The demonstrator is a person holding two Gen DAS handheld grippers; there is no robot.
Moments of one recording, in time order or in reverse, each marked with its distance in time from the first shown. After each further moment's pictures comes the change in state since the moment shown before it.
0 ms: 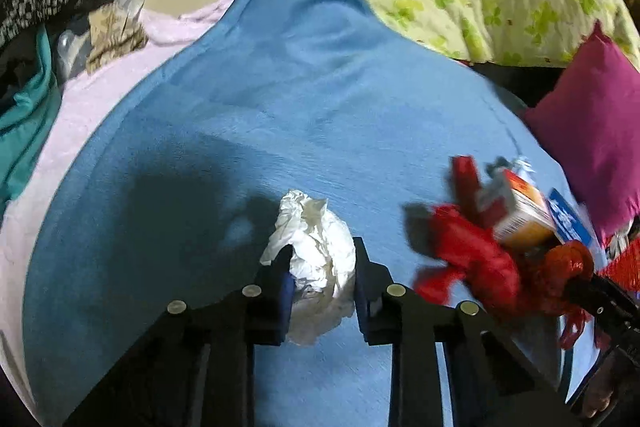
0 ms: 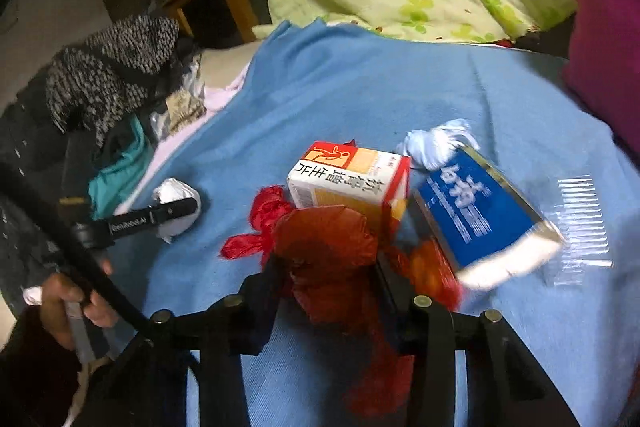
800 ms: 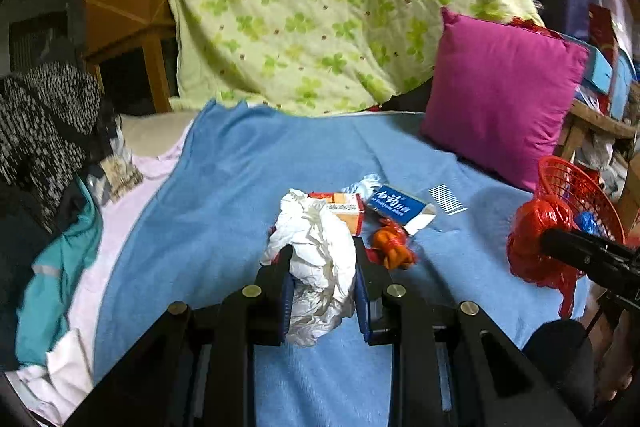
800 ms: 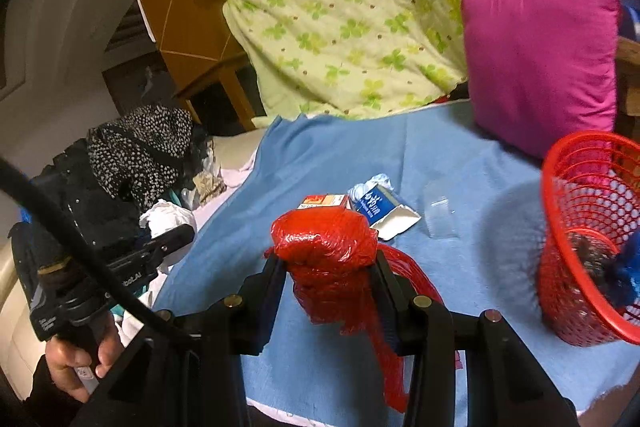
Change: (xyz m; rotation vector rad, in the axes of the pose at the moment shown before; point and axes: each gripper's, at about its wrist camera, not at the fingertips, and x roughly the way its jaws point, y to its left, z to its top) left arm -0.196 -0.178 -0.081 0.317 -0.292 0.056; right arm -0.223 -0.016 -0.070 0.113 -0.278 -0.016
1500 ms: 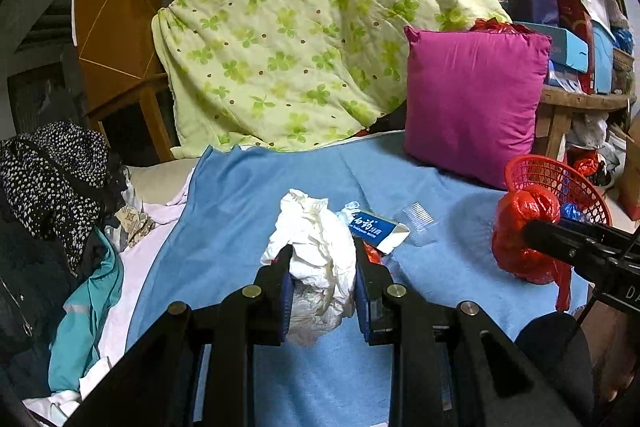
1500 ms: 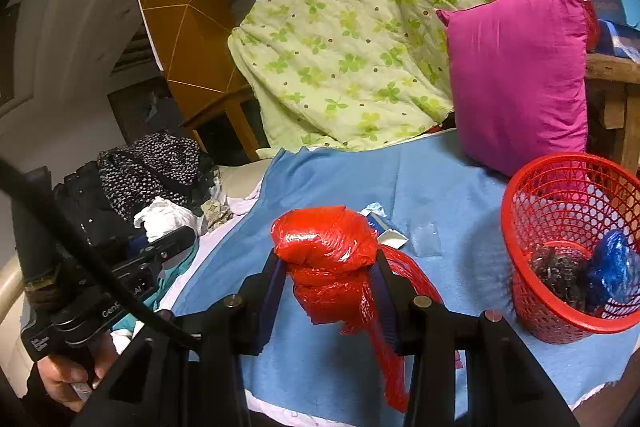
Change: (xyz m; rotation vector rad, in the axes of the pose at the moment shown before) left arm -0.046 -0.054 0.012 0.124 -0.089 0.045; right arm -0.052 -0.001 0.000 0.012 -0.106 0.000
